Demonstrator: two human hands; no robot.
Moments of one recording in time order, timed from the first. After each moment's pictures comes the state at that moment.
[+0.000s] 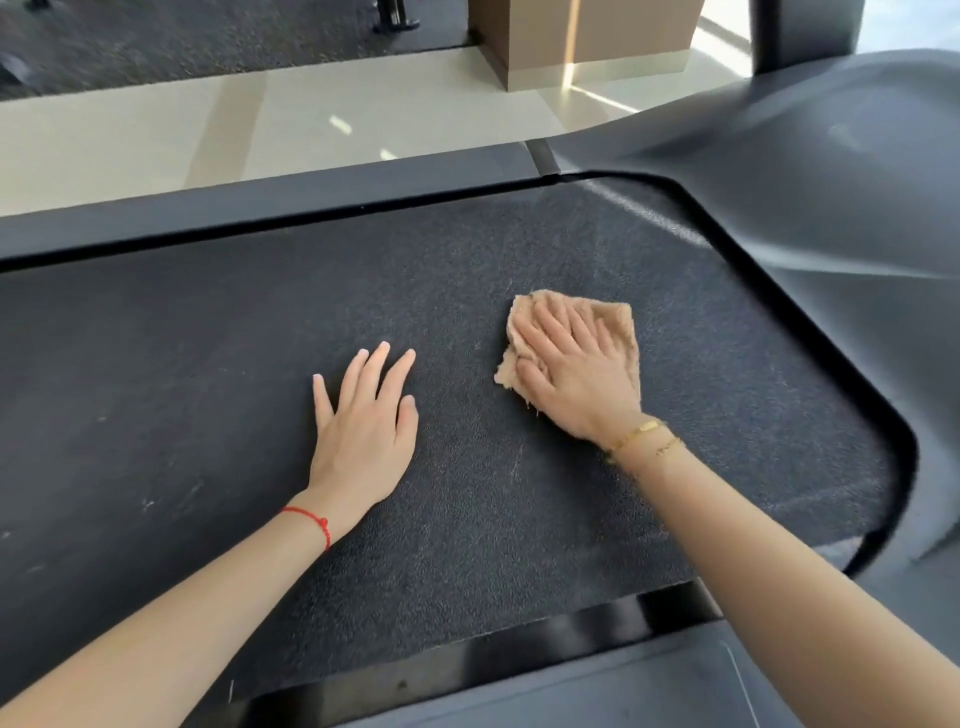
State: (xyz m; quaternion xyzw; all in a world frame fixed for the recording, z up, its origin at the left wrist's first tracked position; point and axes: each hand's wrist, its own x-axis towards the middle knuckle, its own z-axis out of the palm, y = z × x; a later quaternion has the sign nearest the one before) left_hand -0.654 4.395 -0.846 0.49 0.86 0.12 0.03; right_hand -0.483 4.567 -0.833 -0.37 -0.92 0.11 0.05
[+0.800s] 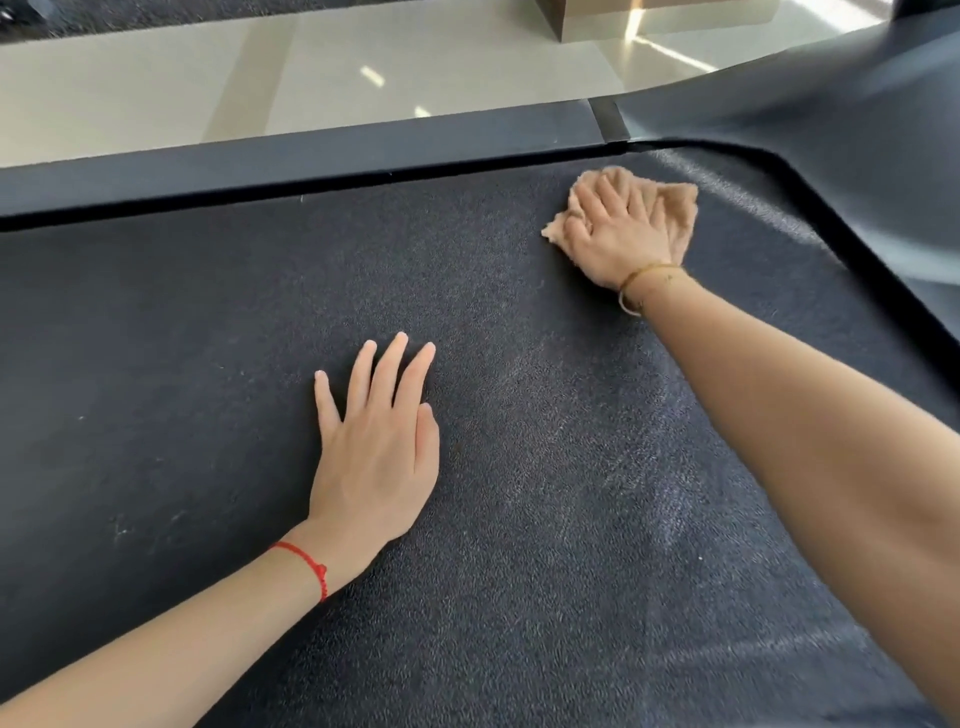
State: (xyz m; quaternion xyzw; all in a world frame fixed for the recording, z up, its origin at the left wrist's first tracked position) left_hand -0.668 4.407 -0.853 0.48 0.87 0.09 0.02; right_hand -0.603 4.725 -0.836 -0.44 -0.89 0.12 0.03
